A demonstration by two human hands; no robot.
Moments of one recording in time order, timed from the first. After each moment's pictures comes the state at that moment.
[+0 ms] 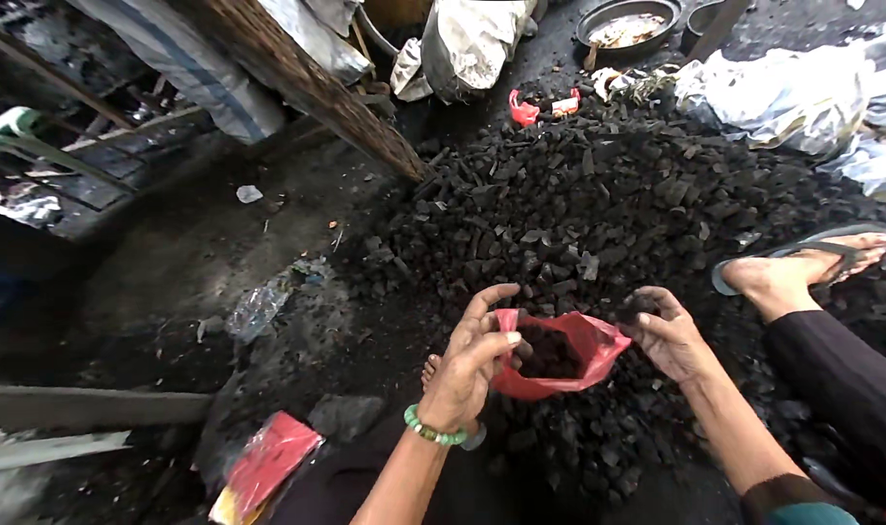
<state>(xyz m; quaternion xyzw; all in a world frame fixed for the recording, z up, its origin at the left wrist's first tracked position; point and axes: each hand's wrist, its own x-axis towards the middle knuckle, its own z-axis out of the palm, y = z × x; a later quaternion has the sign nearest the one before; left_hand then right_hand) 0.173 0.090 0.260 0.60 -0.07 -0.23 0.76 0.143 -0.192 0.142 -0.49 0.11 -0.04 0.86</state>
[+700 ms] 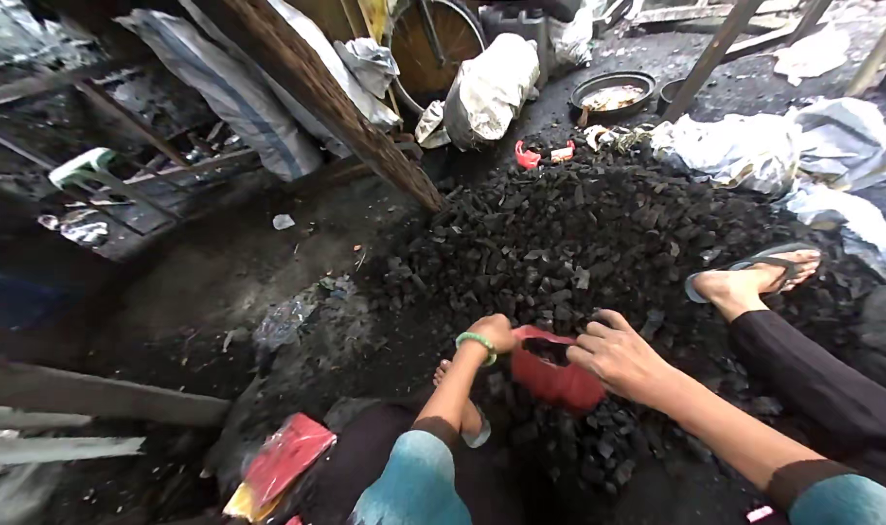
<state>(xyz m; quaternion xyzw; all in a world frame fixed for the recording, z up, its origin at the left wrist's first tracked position) 0.198 0.072 0.263 0.92 -0.10 -0.36 0.13 0.098 -0.142 0.221 -0.90 -0.37 -0.20 0.09</state>
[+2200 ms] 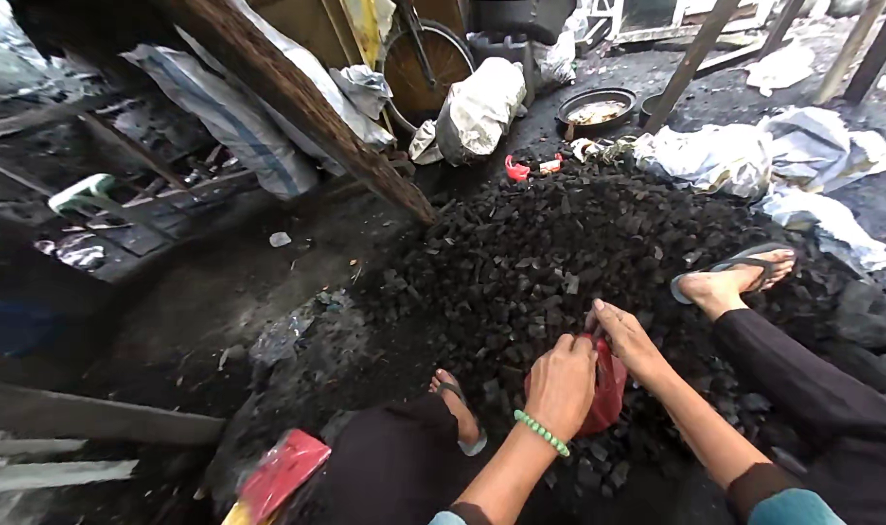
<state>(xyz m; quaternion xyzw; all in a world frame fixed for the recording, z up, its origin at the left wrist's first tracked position) 0.082 0.000 0.274 0.93 -0.26 -0.07 0.25 0.096 -0.153 0.223 -0.78 0.05 -0.03 0.62</state>
